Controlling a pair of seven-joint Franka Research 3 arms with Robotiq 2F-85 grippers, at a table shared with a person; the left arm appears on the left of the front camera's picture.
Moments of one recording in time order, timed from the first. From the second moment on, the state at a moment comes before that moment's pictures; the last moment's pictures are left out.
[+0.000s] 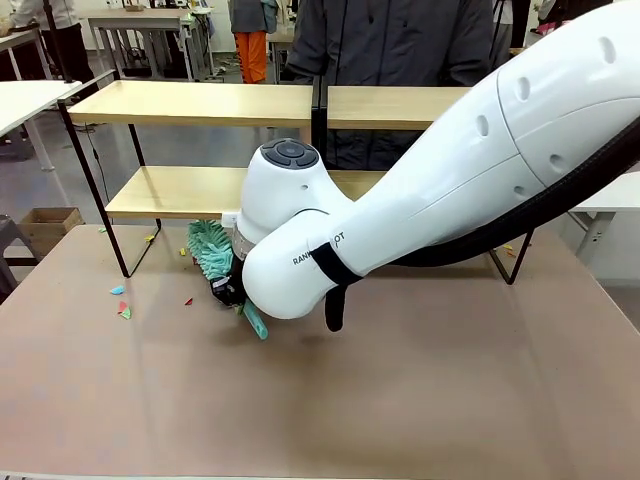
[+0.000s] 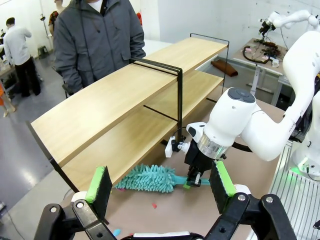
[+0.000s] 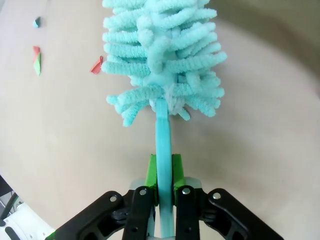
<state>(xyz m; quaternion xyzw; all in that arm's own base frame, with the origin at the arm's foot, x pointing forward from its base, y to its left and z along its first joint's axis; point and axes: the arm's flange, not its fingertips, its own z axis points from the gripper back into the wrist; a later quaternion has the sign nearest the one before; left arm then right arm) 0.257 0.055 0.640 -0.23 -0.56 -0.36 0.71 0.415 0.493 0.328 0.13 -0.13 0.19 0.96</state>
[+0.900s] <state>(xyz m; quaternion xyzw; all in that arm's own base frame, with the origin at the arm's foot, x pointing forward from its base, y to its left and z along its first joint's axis) 0.257 0.055 0.640 -0.23 -0.56 -0.36 0.71 0.413 0.487 0.335 0.12 -0.09 0.29 0.95</state>
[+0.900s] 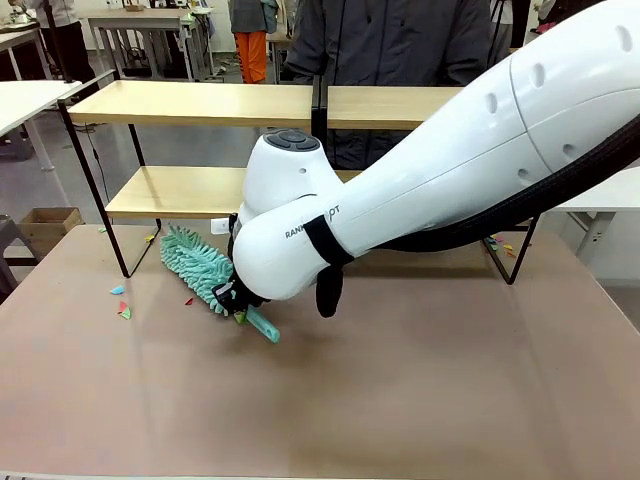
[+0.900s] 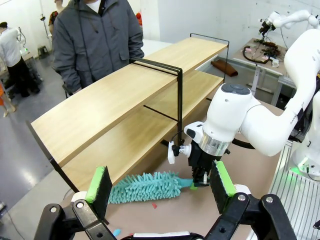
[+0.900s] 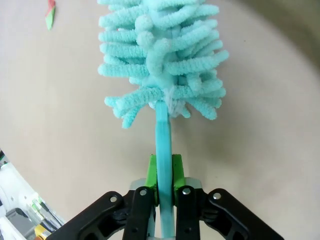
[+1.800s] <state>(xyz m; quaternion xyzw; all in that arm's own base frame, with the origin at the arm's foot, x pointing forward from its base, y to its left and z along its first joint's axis) 0.257 0.055 0.640 -0.23 -0.56 -0.36 0.71 0.356 0.412 0.362 0.23 0.12 0.51 0.82</state>
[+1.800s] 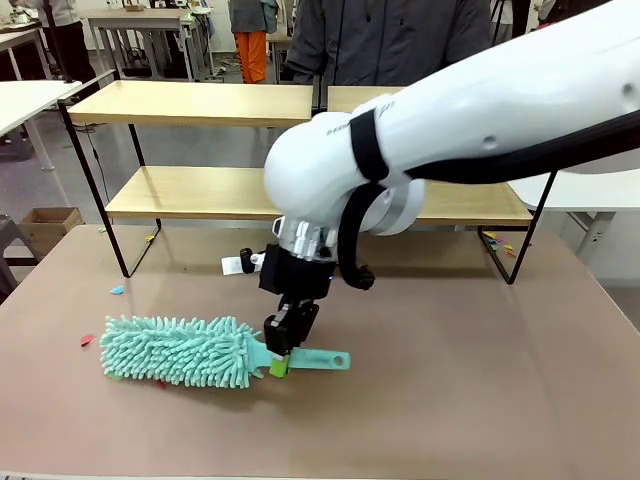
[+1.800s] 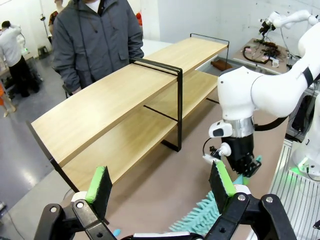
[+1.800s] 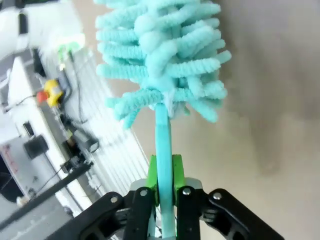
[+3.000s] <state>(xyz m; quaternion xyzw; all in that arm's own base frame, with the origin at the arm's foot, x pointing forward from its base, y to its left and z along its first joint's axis) 0.257 0.056 0.640 -0.23 -0.56 -0.36 0.71 0.330 0.167 0.413 0.42 0.01 0.40 0.81</state>
